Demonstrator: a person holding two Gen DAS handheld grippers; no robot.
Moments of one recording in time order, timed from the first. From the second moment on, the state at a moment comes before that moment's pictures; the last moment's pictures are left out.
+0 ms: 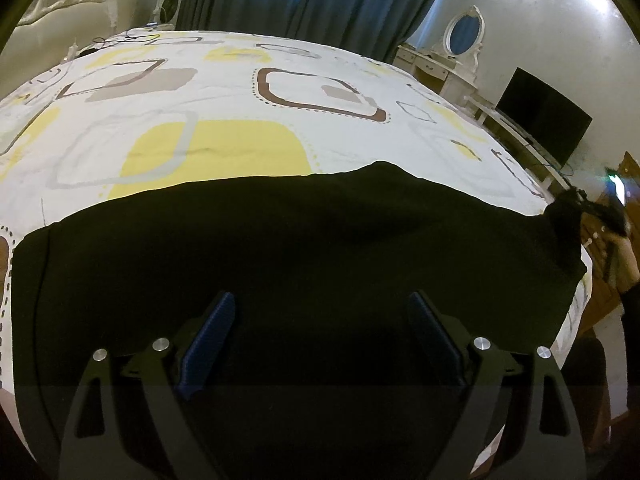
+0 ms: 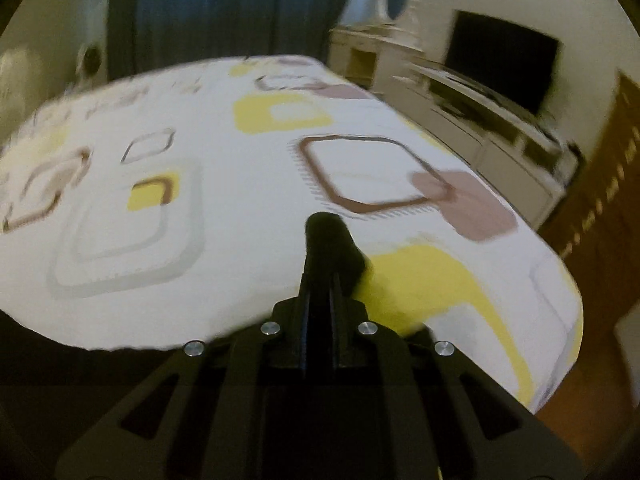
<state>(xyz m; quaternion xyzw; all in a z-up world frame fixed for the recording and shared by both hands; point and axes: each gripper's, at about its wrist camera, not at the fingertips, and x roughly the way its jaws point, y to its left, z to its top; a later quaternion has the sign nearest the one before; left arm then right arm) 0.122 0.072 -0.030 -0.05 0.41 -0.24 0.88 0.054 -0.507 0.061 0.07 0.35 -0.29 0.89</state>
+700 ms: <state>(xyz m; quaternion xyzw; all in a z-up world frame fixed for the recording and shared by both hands) 0.121 0.066 -0.026 -0.05 0.42 -0.22 0.88 -0.075 -0.573 -0.026 0.32 0.27 -0.28 0.86</state>
